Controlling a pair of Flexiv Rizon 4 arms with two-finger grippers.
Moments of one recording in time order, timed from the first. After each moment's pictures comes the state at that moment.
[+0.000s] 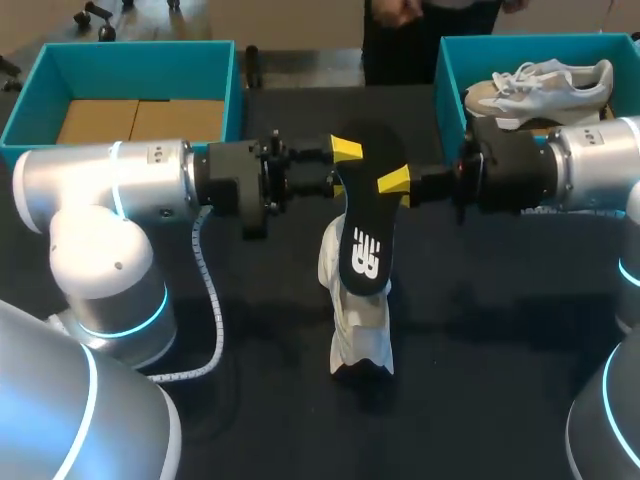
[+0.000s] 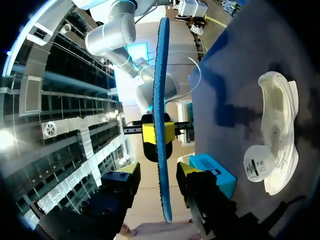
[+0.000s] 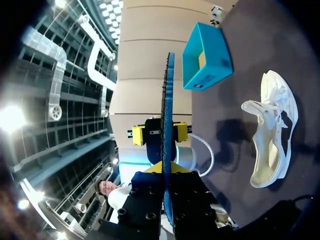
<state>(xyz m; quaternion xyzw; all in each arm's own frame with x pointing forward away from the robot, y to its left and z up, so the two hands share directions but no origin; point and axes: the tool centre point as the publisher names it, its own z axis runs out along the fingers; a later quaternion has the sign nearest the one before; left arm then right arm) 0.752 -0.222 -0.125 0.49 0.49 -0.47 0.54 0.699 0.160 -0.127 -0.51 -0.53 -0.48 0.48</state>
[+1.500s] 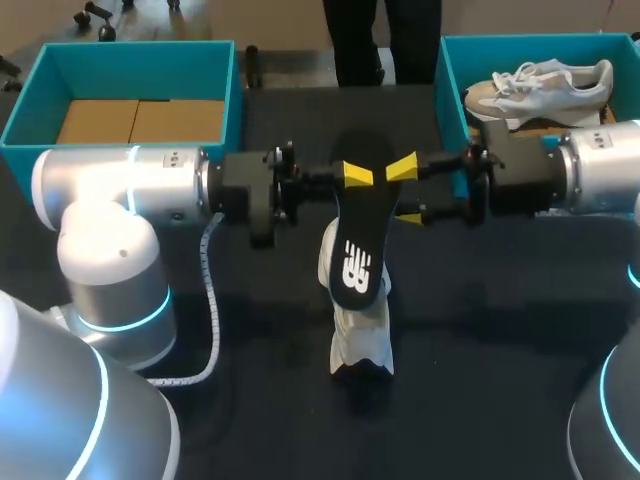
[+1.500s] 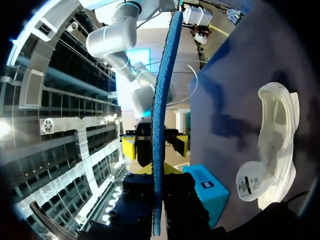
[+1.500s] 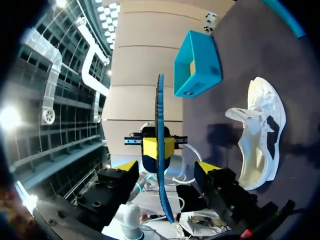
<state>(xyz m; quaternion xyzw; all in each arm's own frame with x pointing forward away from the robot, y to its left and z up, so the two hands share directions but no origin) 0.739 -0.235 -0.146 0.50 0.50 -0.50 0.50 0.707 0.142 -0.143 -0.55 -0.54 -0.47 0.43</state>
